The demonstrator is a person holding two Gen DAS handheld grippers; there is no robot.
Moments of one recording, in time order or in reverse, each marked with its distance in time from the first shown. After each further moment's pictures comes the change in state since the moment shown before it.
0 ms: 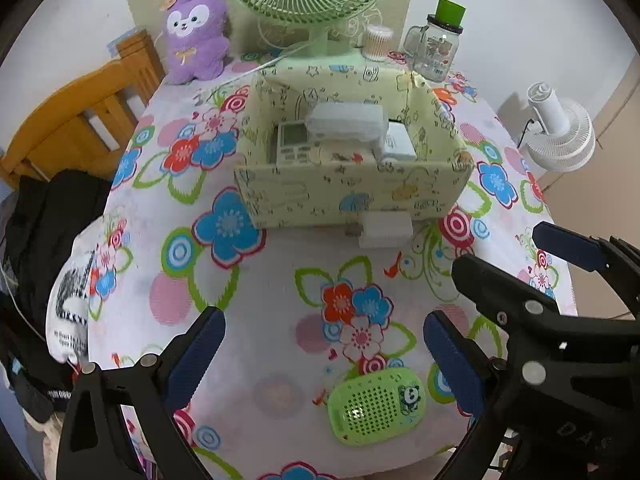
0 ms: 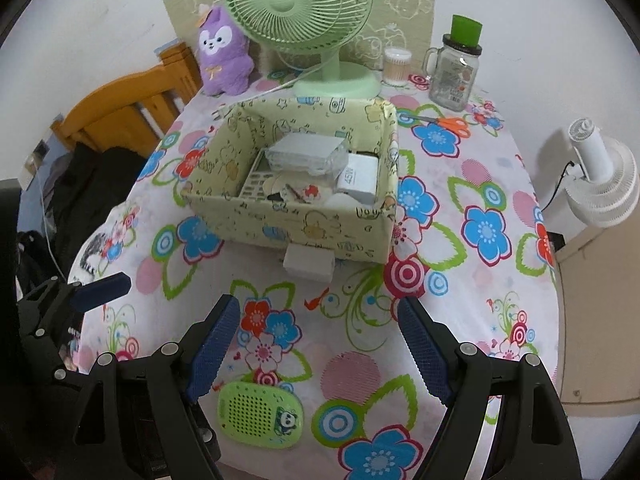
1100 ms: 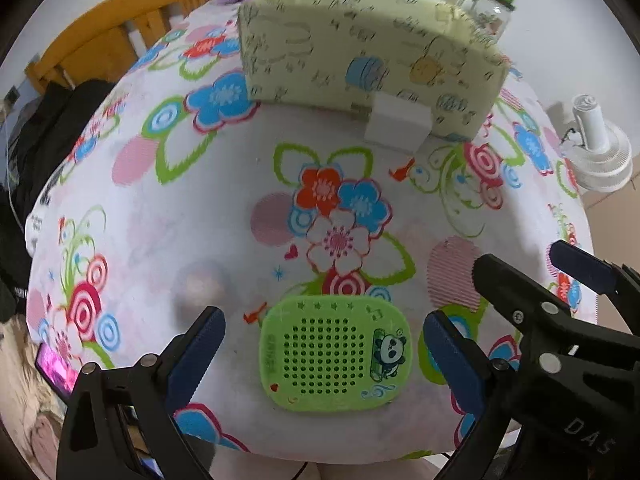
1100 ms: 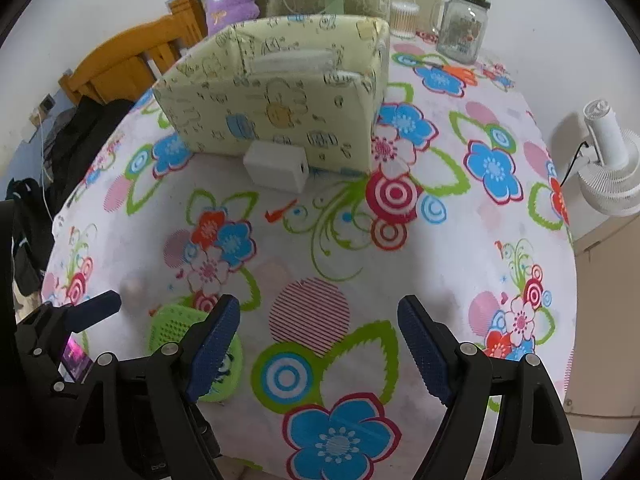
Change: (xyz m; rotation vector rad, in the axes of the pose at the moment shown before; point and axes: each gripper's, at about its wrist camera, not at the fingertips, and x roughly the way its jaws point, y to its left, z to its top) left arm 0.057 -0.029 -0.074 -0.247 0.073 0.052; right arm 0.046 -0.035 -0.070 -0.079 0.081 0.011
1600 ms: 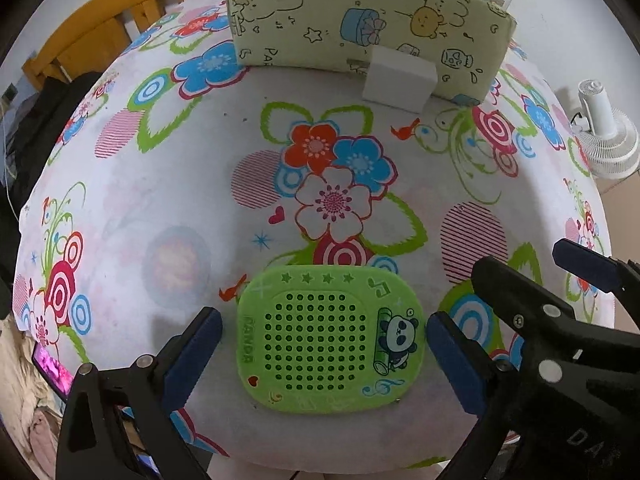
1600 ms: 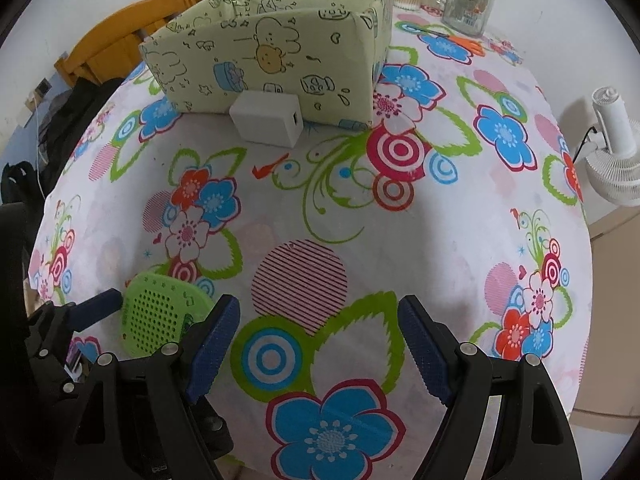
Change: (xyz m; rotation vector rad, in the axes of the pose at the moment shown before) left arm 0.025 -0.006 -0.015 0.027 0.013 0.015; right arm 0.023 -0.004 -0.017 -0.006 0.062 -0.004
